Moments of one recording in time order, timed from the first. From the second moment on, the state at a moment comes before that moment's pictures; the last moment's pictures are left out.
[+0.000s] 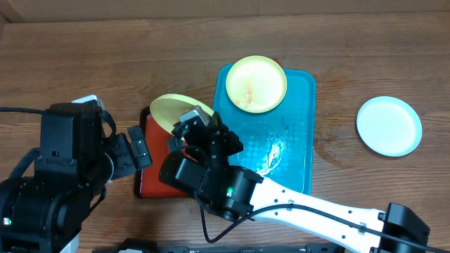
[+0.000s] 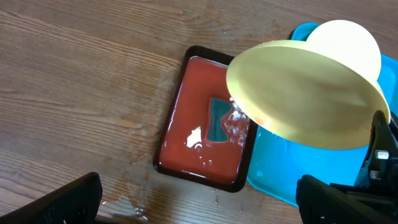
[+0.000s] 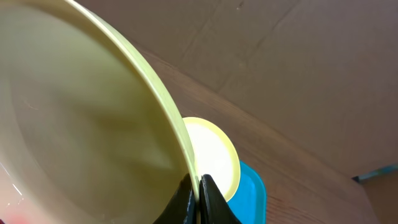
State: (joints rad) left arm -0.16 1.11 1.73 -1.61 -0.15 -0.44; right arm 1.20 1.66 1.37 -0.56 1.10 0.22
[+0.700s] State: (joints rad) left arm -0.16 1.11 1.73 -1.61 -0.15 -0.44; right arm 0.82 1.66 1.37 -0.63 0.39 0.61
